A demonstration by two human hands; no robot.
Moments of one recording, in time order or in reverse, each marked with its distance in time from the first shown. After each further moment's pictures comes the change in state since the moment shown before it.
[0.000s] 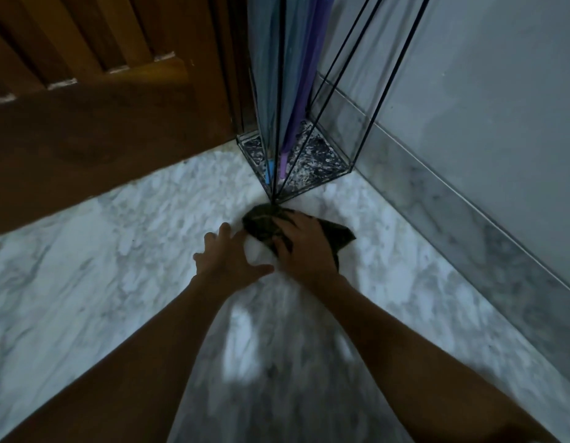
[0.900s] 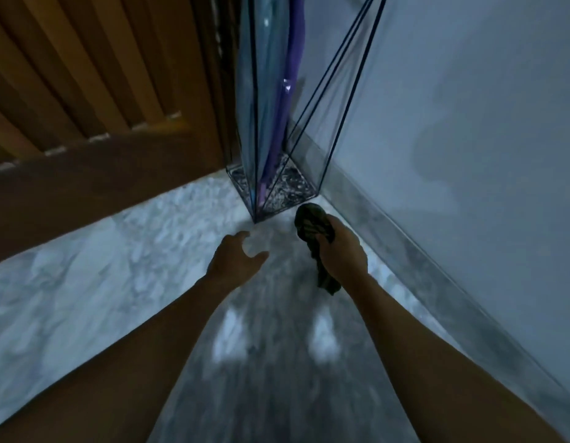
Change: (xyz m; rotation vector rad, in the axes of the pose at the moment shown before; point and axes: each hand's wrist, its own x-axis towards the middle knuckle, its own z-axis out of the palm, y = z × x) left_hand -0.067 0.062 -0.085 -0.539 -0.082 -0.039; right_hand -0.029 -0.029 -0.190 0.150 -0.069 0.553
